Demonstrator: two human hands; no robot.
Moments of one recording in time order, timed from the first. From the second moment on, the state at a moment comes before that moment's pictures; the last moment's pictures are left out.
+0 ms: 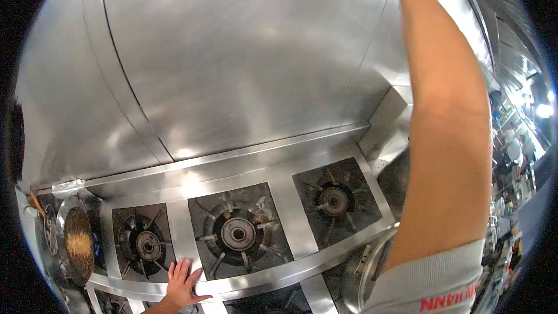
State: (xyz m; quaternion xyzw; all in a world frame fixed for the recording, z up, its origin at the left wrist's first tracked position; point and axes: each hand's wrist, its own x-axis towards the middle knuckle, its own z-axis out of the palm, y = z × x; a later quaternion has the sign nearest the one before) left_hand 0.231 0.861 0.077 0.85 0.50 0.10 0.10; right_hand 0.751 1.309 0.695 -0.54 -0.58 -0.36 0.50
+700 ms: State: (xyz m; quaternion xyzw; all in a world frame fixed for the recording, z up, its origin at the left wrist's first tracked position) left_hand 0.238 0.863 0.084 0.84 0.52 0.07 0.11; right_hand 0.579 1.294 0.471 -0.36 -0.70 -0.32 0.53
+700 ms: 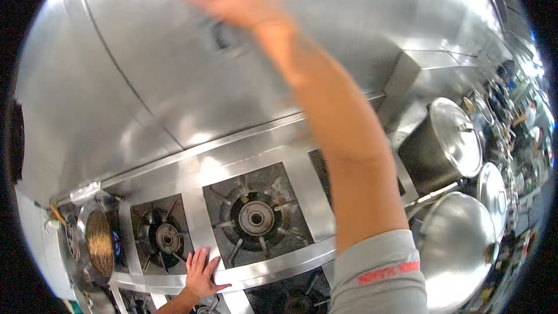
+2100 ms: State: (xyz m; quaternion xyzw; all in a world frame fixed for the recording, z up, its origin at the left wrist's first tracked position) left_hand 0.245 0.866 0.073 0.84 0.53 0.08 0.08; right_hand 0.471 1.188 0.069 -0.60 -0.24 0.33 0.69
